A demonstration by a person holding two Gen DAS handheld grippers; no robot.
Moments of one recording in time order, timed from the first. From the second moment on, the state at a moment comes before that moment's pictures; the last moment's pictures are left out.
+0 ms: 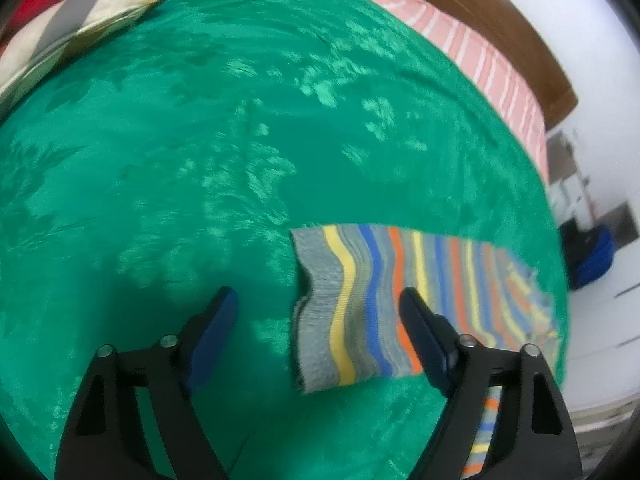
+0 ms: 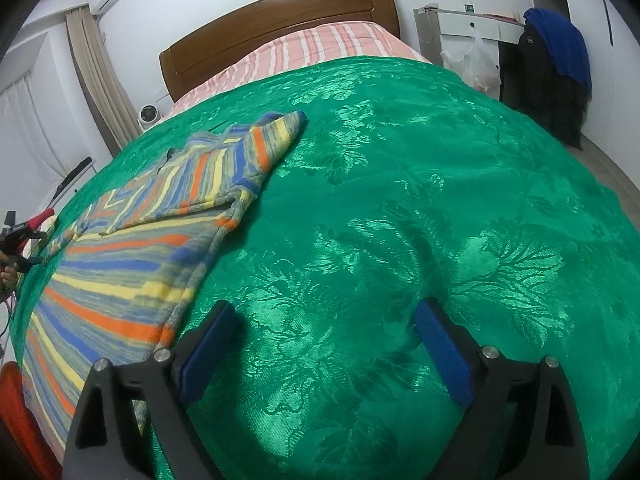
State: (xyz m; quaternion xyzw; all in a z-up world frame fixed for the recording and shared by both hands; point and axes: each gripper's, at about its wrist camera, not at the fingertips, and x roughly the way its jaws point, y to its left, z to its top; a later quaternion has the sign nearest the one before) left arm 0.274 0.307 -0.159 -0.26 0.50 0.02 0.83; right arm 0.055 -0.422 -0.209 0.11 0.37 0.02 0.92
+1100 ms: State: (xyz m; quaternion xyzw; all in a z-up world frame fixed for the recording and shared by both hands) left arm 0.283 0.012 -0.088 -0.11 0.47 -0.18 0.86; right arm 0.053 -0.425 -0.208 0.11 0.36 0.02 0.92
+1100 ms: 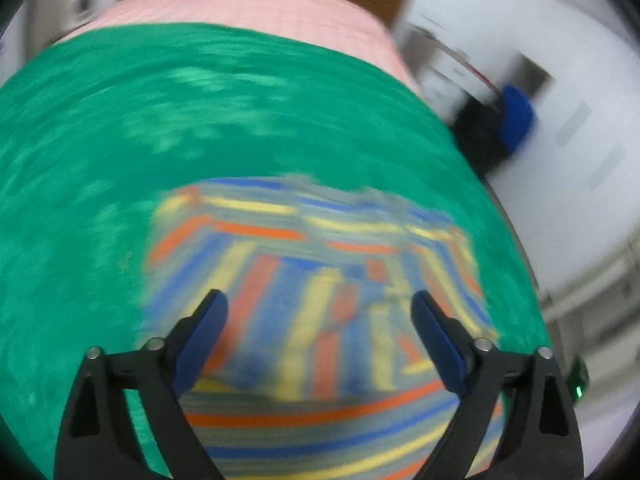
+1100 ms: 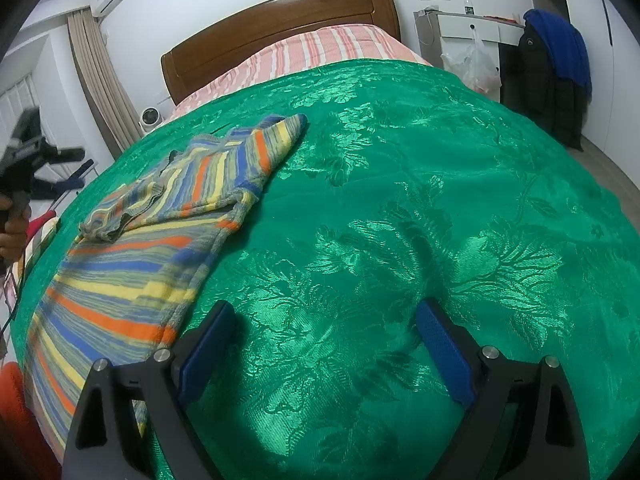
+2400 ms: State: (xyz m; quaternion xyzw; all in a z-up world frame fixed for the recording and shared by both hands) left arm 0.158 0.176 -0.183 -0.05 0.38 -0.01 0.92; right arm 0.239 -0.258 -0.148 0.16 0.46 0.05 0.87
